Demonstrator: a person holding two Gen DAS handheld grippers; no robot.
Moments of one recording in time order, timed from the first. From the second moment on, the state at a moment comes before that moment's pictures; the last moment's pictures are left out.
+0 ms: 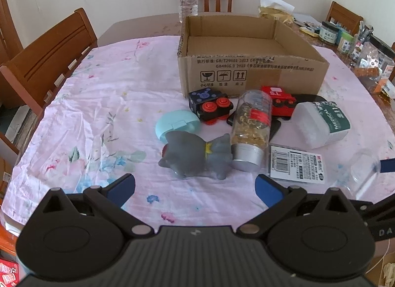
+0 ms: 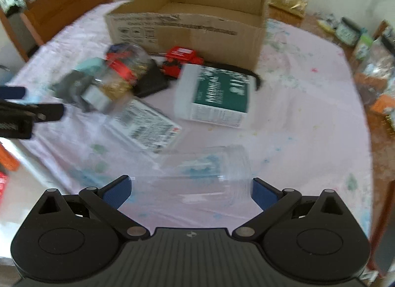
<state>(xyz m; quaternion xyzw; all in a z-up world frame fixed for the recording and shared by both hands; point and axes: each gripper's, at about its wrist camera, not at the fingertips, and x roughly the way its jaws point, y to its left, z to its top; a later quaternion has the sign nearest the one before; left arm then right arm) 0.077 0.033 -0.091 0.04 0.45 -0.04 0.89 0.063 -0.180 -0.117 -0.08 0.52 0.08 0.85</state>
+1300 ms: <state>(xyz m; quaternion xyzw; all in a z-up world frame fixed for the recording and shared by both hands) 0.112 0.045 -0.135 0.08 0.43 -0.08 0.89 0.076 -0.196 -0.136 -0.06 0.51 0.06 0.86</state>
